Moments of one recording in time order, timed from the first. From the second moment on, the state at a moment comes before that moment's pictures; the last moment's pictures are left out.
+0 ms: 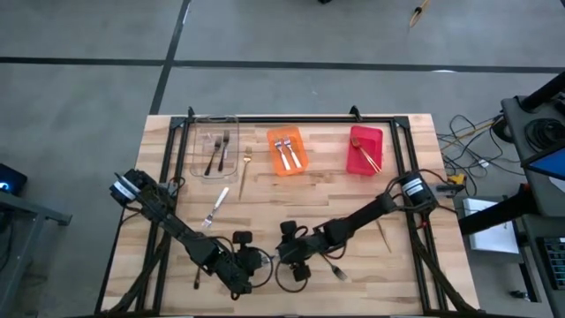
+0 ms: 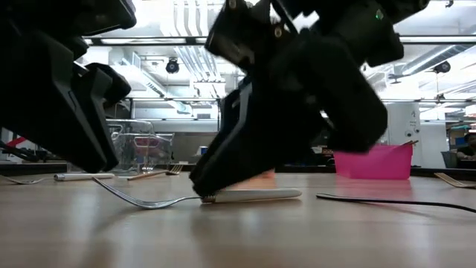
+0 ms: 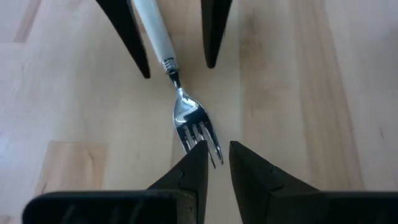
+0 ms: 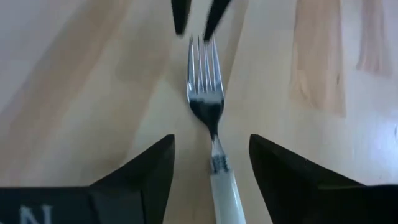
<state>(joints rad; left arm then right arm) -0.69 1.82 0.99 -0.18 -0.43 -0.63 0.38 2.09 1.23 0.12 0.12 0.00</state>
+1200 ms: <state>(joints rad) -0.69 1.81 0.92 -0.19 -0.45 -0.76 0.32 2.26 1.22 0.21 0.01 0.02</state>
